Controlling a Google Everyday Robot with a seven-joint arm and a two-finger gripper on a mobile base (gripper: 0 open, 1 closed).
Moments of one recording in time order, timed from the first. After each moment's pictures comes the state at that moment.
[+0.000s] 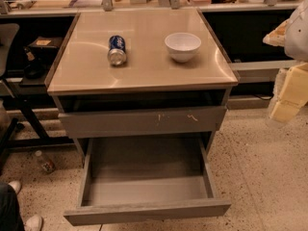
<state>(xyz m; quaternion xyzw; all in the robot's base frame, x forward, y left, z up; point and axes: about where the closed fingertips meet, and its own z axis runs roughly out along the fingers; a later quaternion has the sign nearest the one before) 0.438 -0.216 0.979 -0.60 0.78 -0.04 0.16</state>
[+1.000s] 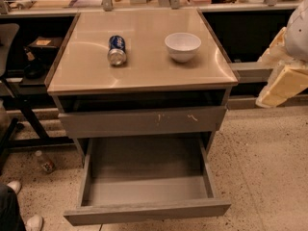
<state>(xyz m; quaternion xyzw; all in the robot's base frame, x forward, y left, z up) 0.438 -0.216 0.980 -0.60 0.78 -0.04 0.16</state>
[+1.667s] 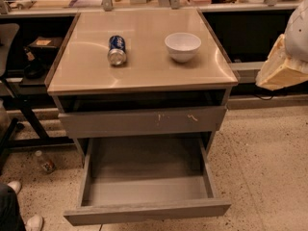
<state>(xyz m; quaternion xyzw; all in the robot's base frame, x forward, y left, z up) 0.438 -0.216 0.980 -0.60 0.78 -0.04 0.16</state>
